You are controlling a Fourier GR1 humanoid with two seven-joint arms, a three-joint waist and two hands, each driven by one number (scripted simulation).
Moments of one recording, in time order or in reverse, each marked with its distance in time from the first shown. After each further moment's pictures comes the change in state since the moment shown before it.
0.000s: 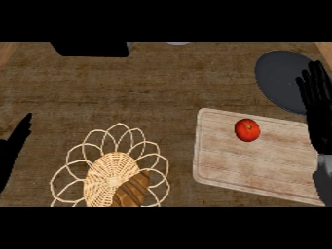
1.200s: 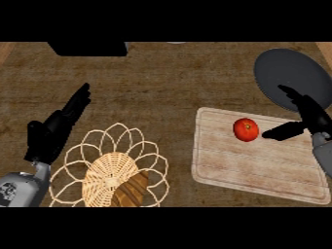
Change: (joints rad) left arm -0.226 -0.213 -0.077 -0.082 0.033 -0.121 -0.004; right arm -0.221 -0.200 0.233 0.521 0.443 0.183 0.324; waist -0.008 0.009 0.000
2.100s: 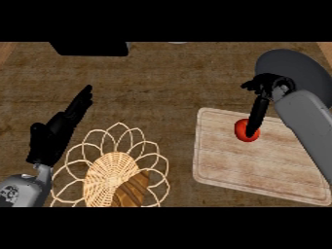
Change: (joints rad) left arm 0.015 -0.028 0.010 -0.026 -0.033 -0.018 0.026; right arm -0.389 0.124 0.104 0.179 -0.117 0.653 0.510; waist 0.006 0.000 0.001
